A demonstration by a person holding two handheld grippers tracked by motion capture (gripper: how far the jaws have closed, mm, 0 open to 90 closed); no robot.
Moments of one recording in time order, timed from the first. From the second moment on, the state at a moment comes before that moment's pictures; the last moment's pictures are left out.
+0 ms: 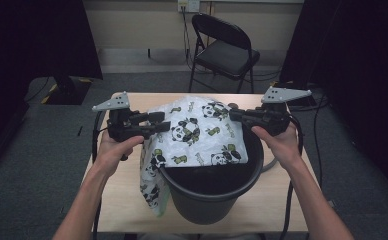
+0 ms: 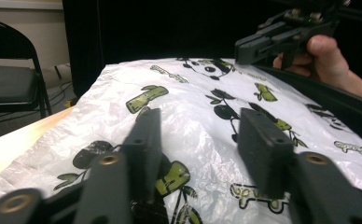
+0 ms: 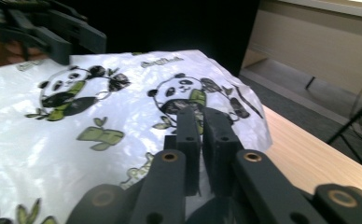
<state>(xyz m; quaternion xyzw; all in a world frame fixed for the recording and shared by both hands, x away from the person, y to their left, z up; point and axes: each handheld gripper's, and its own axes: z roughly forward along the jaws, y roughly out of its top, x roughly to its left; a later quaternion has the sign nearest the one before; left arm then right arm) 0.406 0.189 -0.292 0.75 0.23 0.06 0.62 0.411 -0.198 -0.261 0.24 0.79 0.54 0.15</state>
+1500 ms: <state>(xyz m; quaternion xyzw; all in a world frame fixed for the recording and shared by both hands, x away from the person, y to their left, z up) 0.374 0.149 -0.255 0.74 0.15 0.09 0.65 0.398 -0.179 -0.245 0.15 0.85 0.50 0.09</state>
